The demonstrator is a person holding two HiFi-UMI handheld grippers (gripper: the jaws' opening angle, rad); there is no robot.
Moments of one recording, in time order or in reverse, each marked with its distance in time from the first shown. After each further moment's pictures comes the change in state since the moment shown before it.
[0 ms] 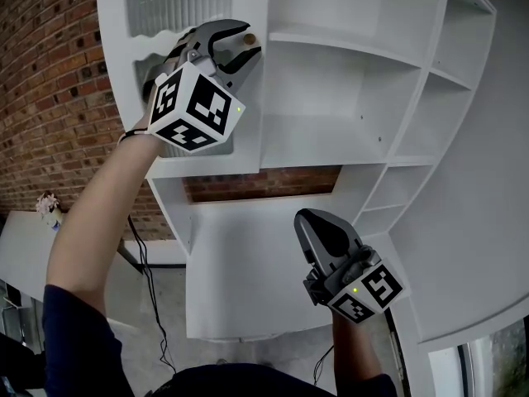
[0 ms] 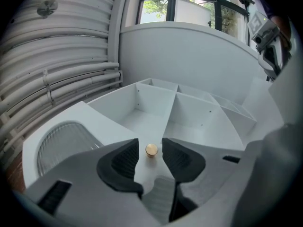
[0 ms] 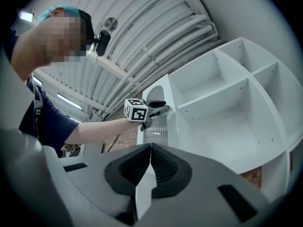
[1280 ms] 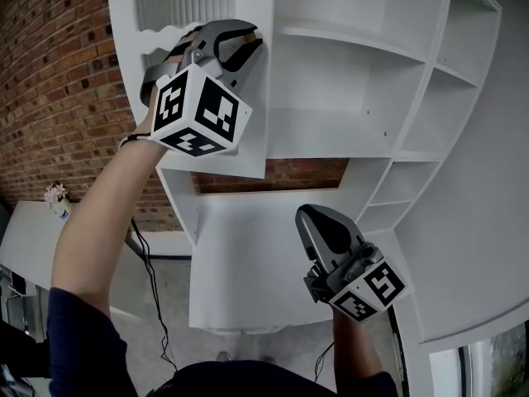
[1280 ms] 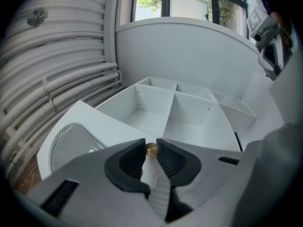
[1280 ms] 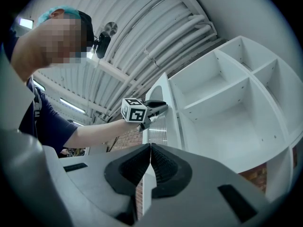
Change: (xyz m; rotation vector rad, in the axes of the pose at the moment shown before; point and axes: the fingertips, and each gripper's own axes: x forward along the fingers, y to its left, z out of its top) left arm -0.027 0.000 0.022 0.053 0.063 0.028; right arm -0.010 0.015 0.009 0.033 -0.018 0.040
